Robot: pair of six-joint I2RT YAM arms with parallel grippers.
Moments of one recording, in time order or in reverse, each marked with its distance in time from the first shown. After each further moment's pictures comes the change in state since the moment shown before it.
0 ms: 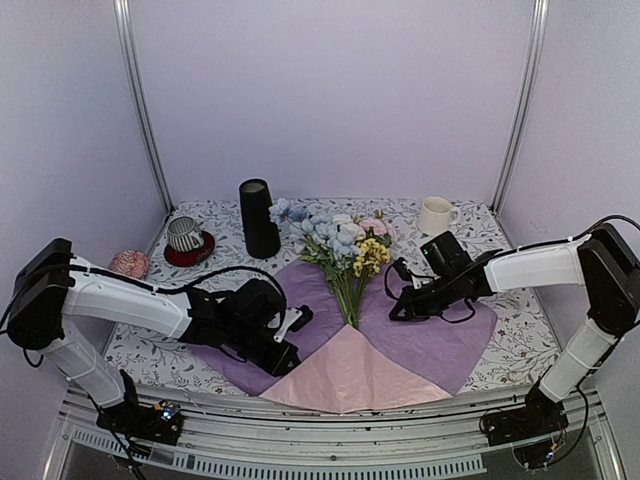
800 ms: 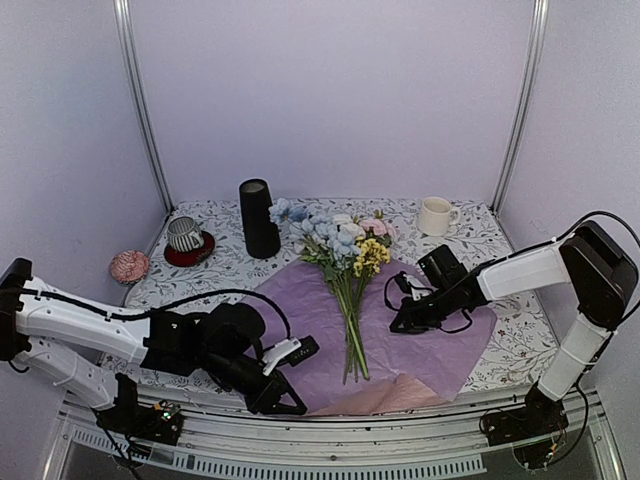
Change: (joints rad) left arm -0.216 -0.253 -0.130 0.095 0.199 -0.078; right arm 0.009 0.089 -0.059 0.091 -0.008 0.071
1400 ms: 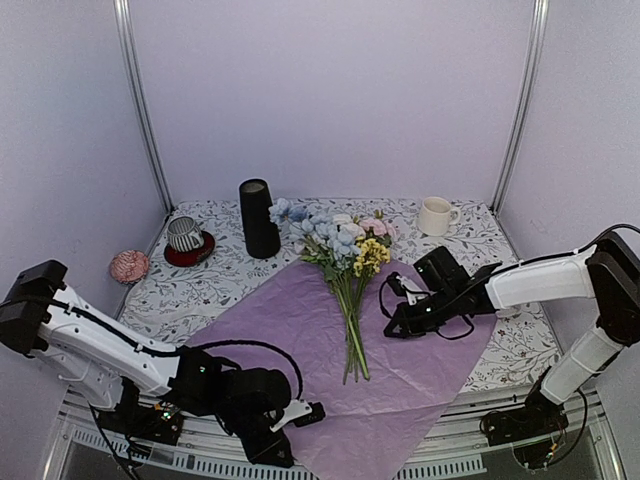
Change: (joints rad) left arm -0.261 0.190 0.013 -0.104 -0.048 -0.077; right arm 0.107 -0.126 -0.027 -0.043 0.038 0.004
